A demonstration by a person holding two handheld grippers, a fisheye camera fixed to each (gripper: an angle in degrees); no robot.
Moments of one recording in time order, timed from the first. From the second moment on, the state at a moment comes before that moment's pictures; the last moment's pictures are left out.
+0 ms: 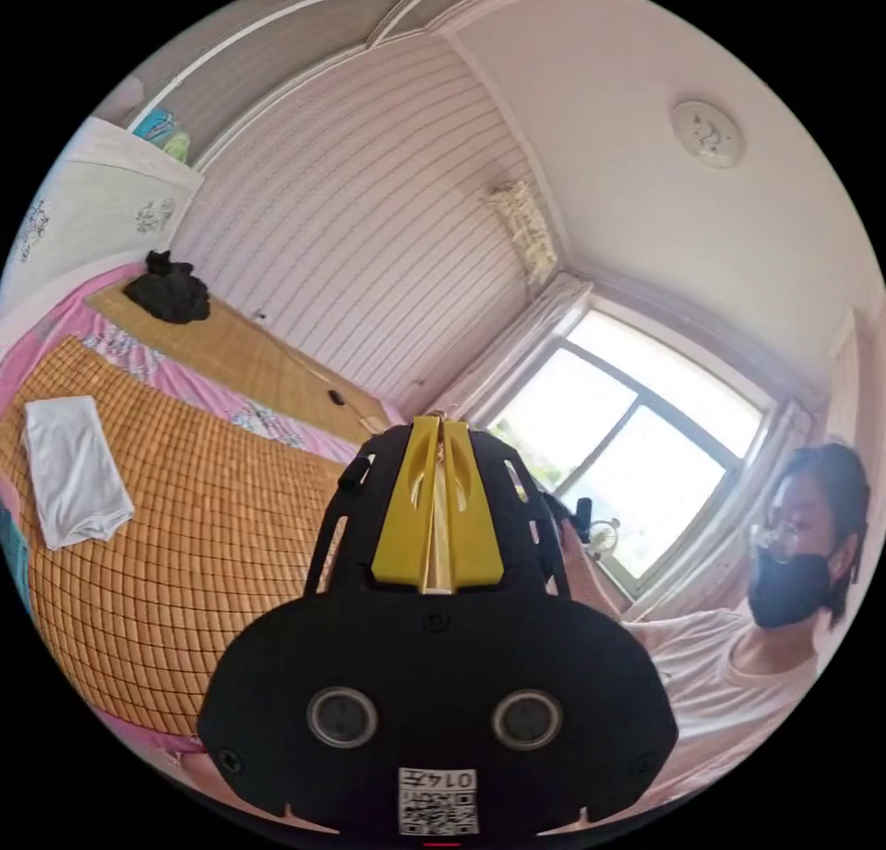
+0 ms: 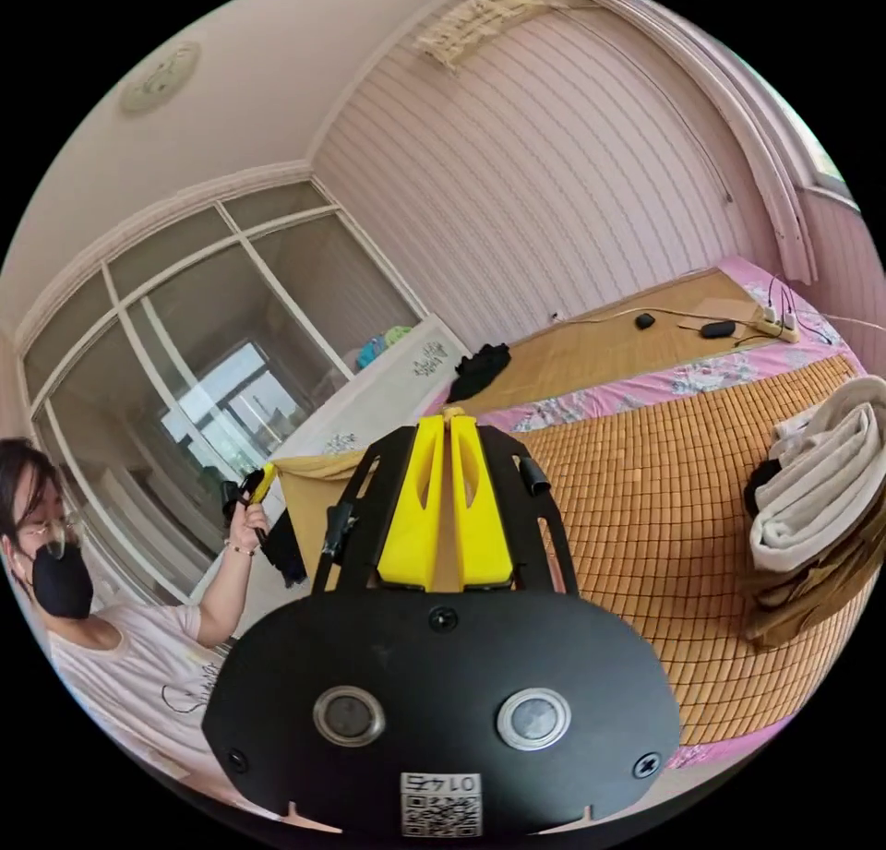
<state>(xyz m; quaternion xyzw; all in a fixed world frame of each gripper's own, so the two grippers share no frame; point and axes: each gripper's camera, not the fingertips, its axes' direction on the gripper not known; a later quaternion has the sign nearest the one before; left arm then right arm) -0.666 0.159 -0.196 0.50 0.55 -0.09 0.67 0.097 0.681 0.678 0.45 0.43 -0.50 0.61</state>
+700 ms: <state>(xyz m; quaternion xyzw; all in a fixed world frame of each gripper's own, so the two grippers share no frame) -0.495 0.003 0.087 0.21 0.49 -0.06 0.84 0.323 0.562 0.610 0.44 0.43 -0.32 0.71</state>
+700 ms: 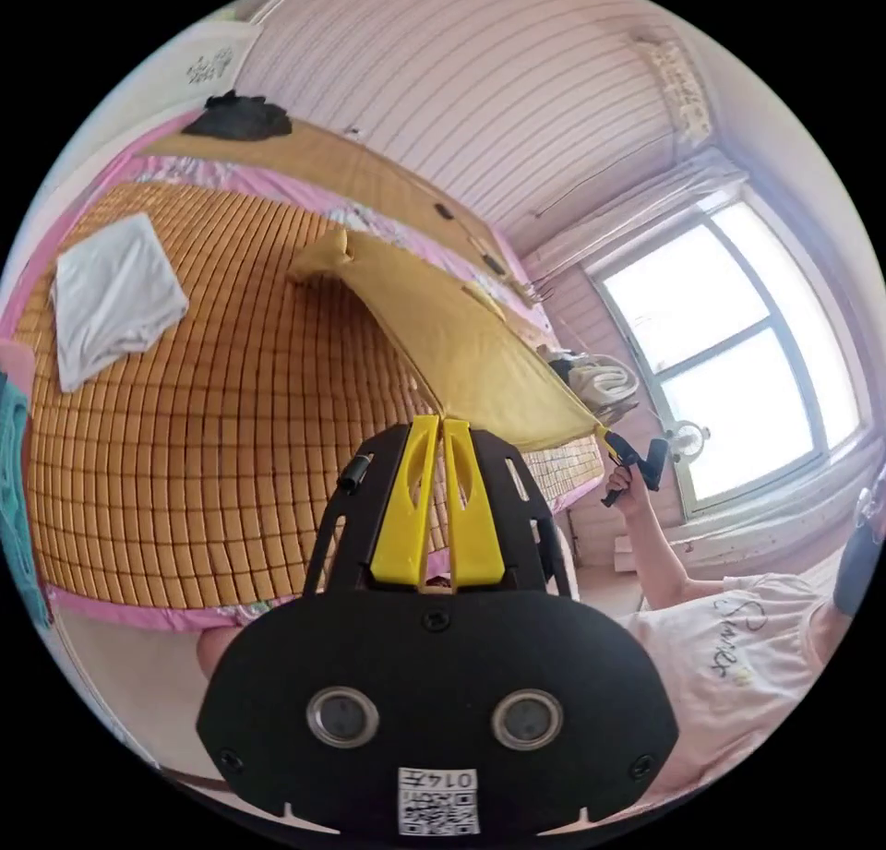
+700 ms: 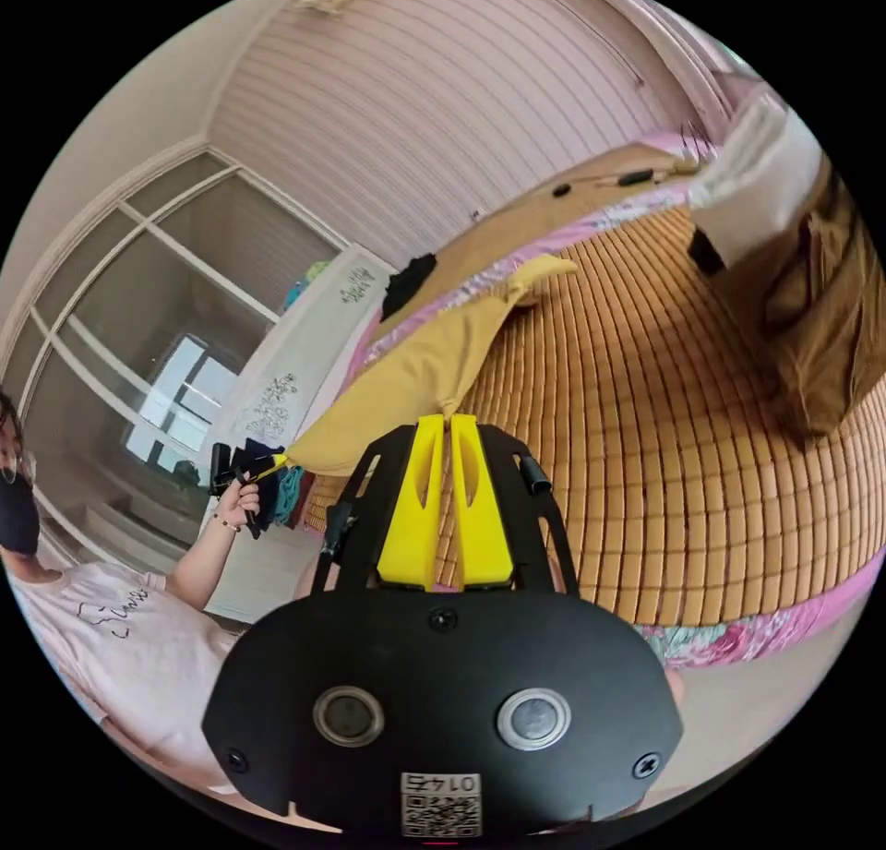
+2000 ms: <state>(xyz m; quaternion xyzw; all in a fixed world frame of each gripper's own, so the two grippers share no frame) -0.260 -0.055 0.425 -0.02 0.26 0.10 0.96 0.385 0.390 0.694 0.23 0.72 -0.08 0.65</state>
